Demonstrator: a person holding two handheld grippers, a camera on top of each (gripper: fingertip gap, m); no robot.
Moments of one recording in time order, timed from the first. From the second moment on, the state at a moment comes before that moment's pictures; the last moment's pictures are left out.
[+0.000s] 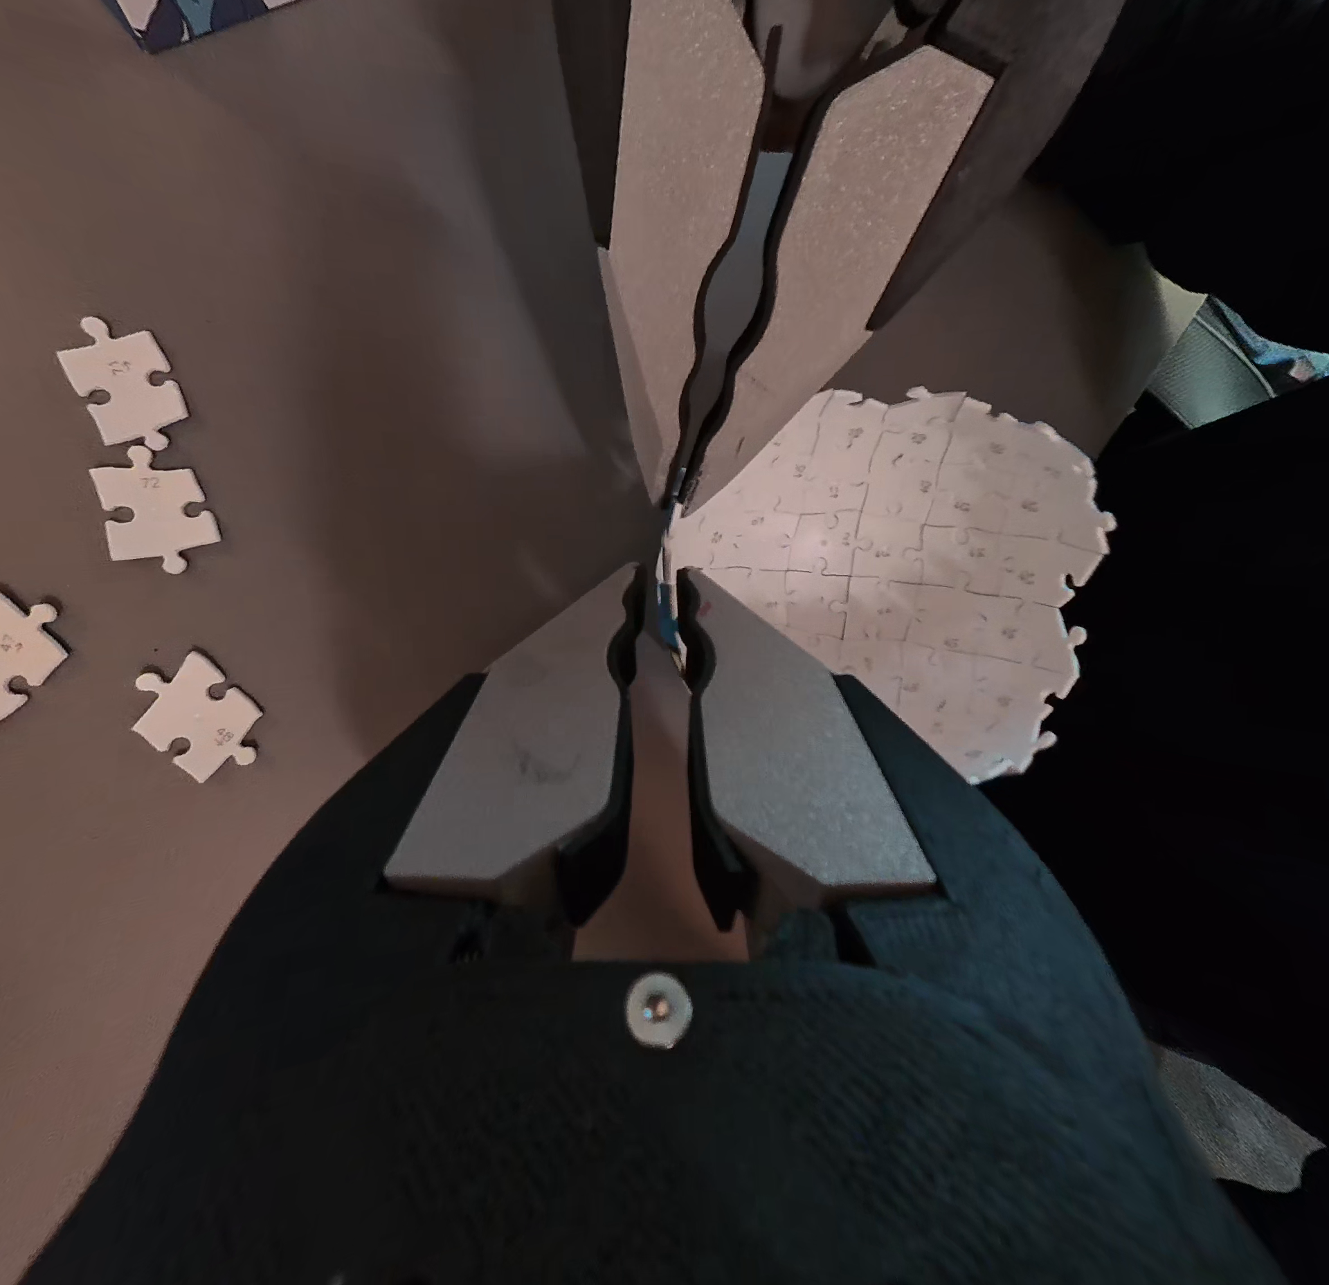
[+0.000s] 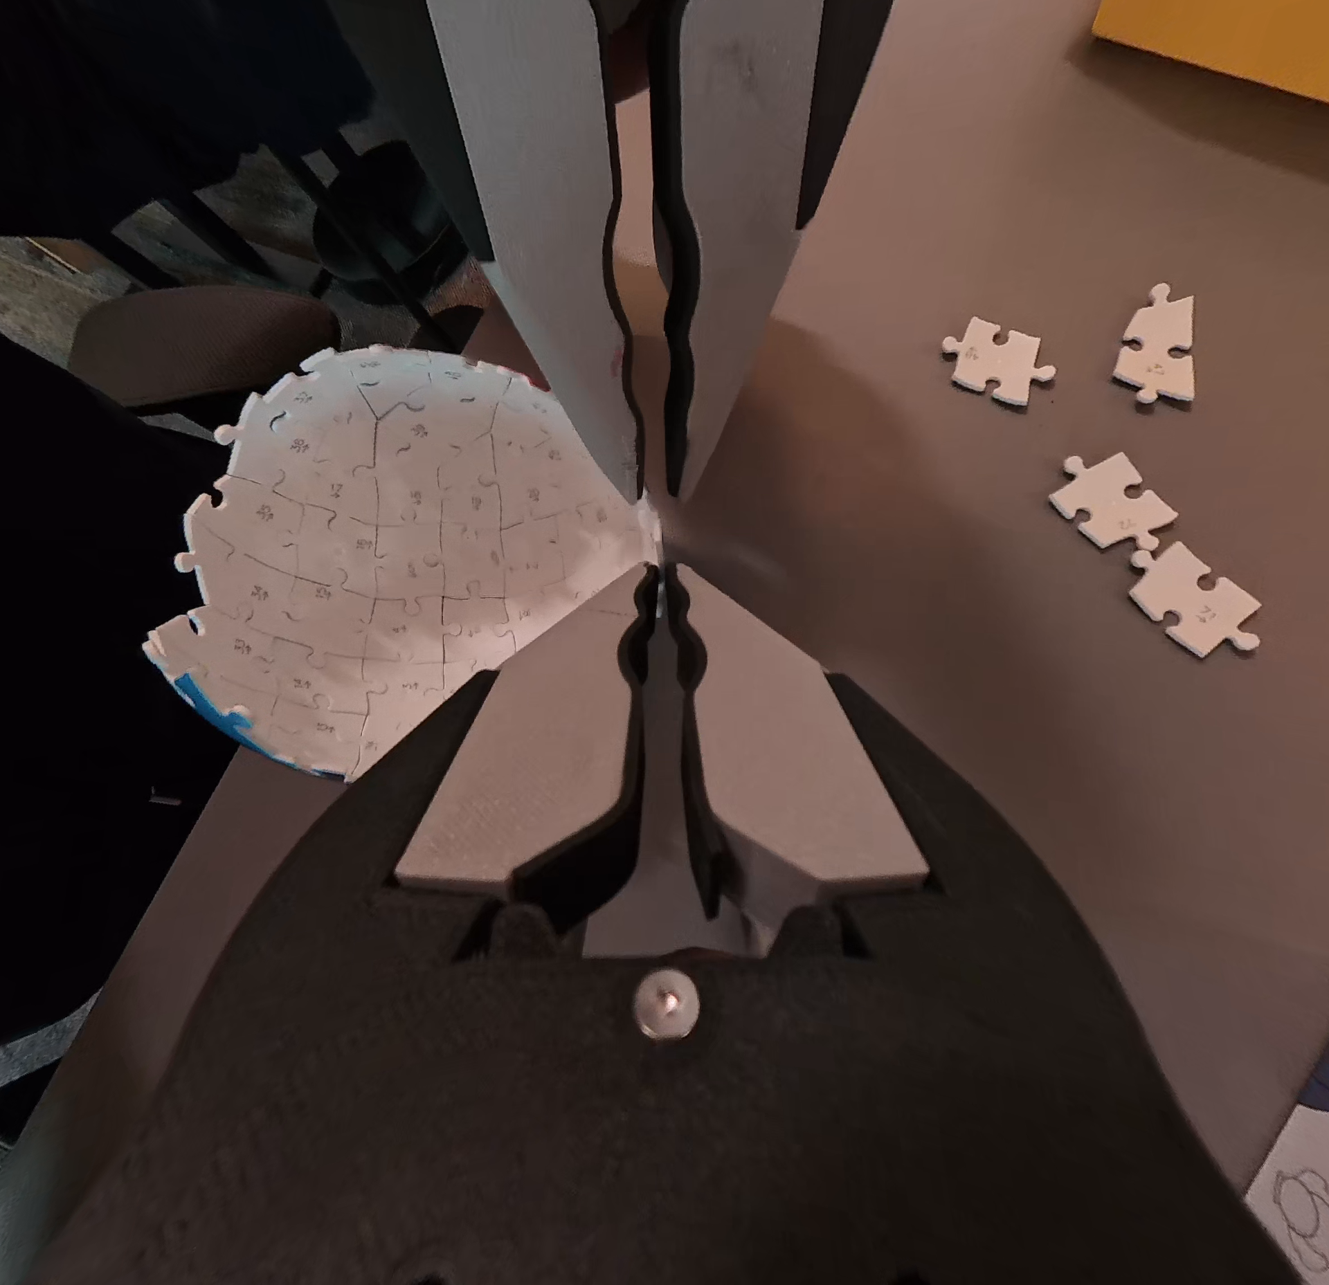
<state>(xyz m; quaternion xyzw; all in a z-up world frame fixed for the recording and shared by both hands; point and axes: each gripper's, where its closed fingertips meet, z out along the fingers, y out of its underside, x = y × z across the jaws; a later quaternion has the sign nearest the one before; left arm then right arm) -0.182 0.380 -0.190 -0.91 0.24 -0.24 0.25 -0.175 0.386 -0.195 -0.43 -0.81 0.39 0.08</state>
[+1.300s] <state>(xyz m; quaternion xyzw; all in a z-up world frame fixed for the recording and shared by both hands) -0.181 0.372 -0.192 -0.92 0.23 -0.23 0.23 -0.180 0.379 -0.195 -0.44 -0.78 0.43 0.10</state>
